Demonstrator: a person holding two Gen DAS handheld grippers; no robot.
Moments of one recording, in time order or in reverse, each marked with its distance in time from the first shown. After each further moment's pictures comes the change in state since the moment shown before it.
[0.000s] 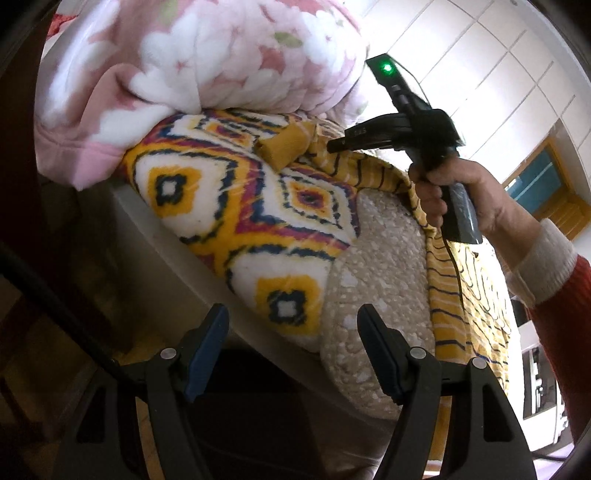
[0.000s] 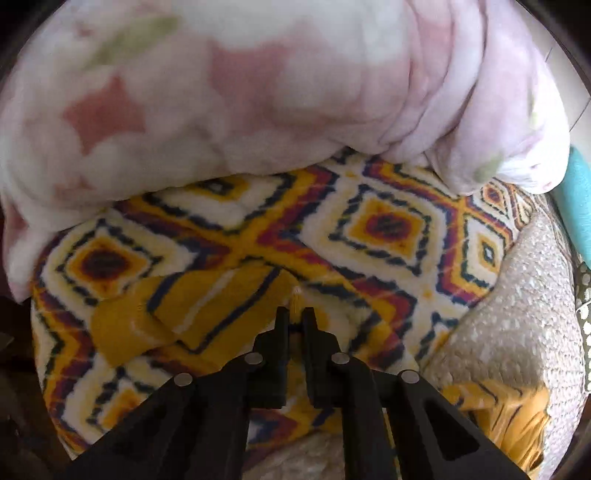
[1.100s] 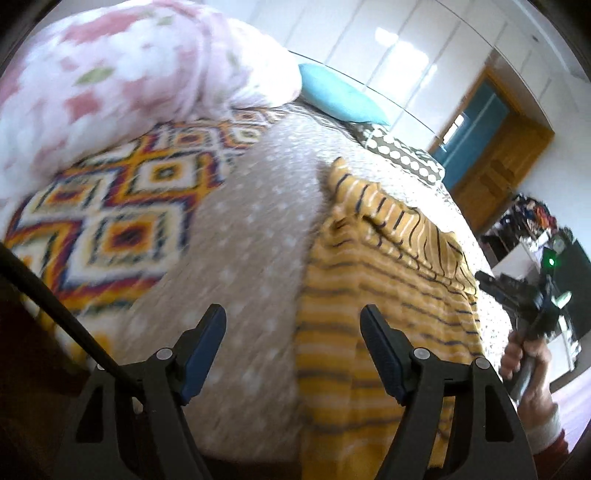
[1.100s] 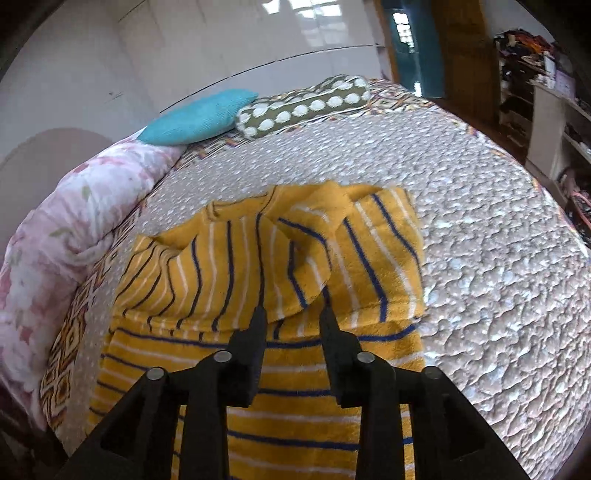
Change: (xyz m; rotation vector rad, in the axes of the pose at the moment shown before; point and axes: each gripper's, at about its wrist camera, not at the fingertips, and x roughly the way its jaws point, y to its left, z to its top) left arm 0.049 -0.153 0.014 0.296 0.066 -0.111; right arm -0.230 -0.205 -0.449 1.125 -0.362 -0.309
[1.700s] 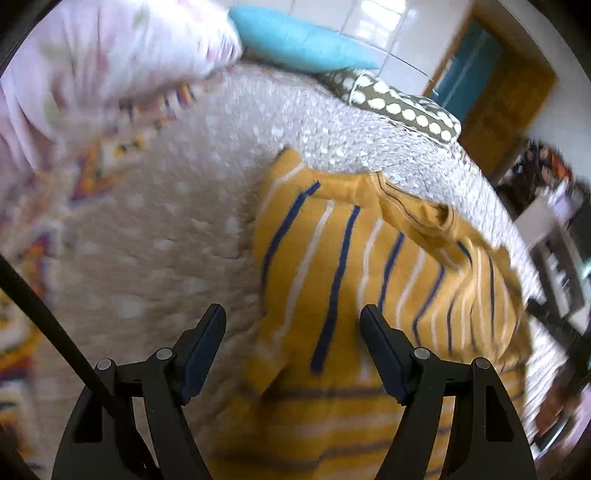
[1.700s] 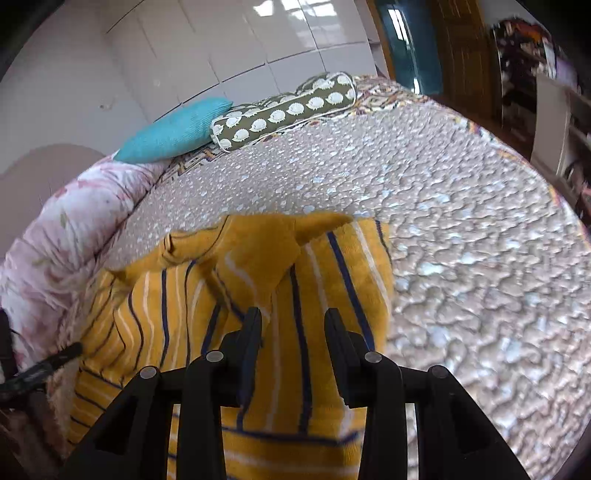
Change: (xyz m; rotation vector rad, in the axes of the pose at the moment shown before) left arm 0.236 -0.064 0.125 0.101 0.194 -0.006; right arm 0.052 -0.073 0.054 0.053 -0.011 0.025
